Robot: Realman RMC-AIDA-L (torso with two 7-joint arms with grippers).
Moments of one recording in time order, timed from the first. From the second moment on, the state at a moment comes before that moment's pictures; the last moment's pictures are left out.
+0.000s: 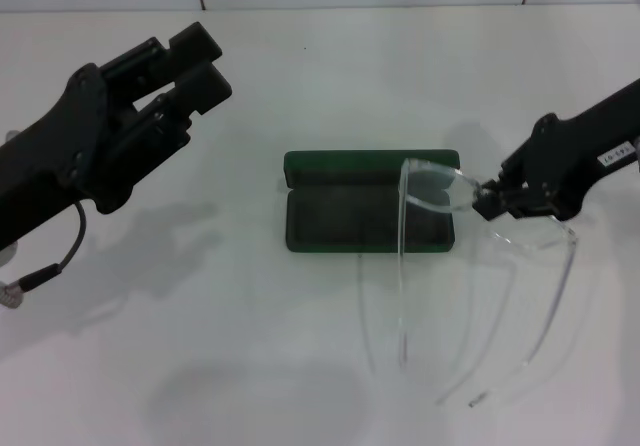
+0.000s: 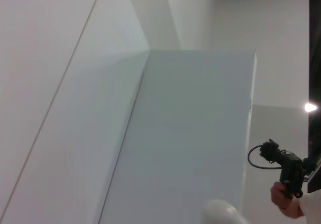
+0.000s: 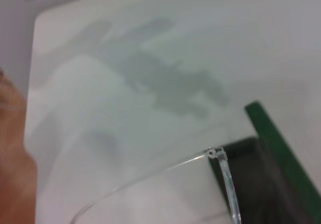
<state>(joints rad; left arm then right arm) -0.27 -2.08 1.10 0.65 1.06 1.90 -1.29 0.75 2.02 -1.05 -1.16 -2.27 -1.80 1.97</state>
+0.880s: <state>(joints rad) -0.38 -2.09 1.11 0.65 1.10 1.91 -1.34 0.60 2.02 -1.08 -0.98 -1.56 -1.62 1.61</state>
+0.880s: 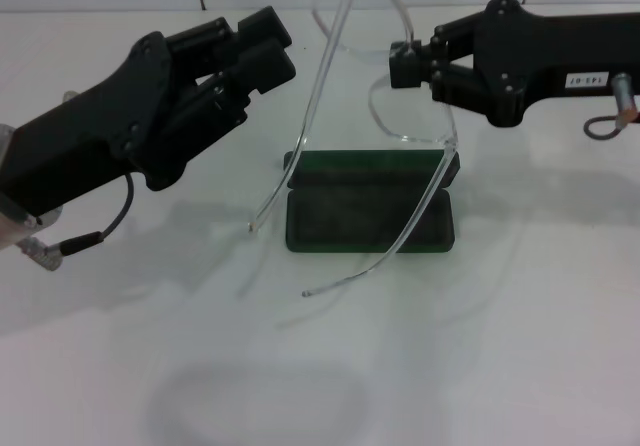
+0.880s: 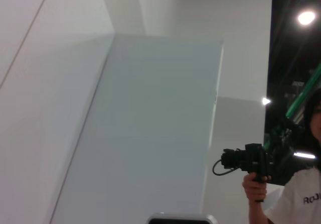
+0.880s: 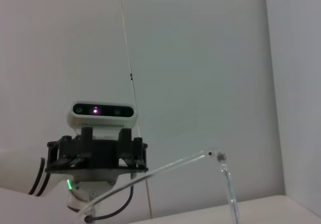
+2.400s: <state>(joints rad) -0.44 -2.09 1.14 0.54 1.13 1.90 -1.25 0.67 2.02 -1.20 -0.89 -1.46 -1.66 1.56</state>
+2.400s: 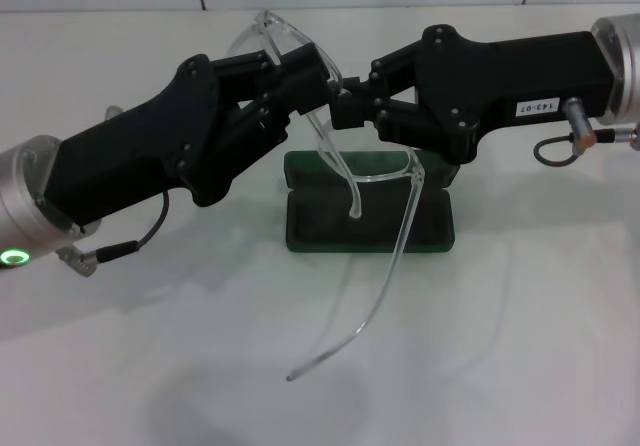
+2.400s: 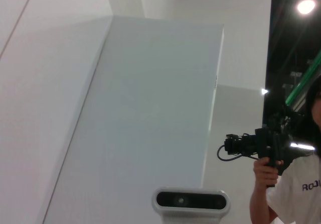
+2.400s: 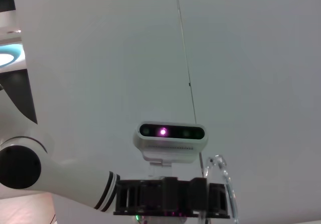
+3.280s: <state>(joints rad) -0.44 -2.09 1.14 0.52 1.13 1.89 -1.24 0.65 2.02 -1.20 -0.88 -1.43 -1.65 1.52</state>
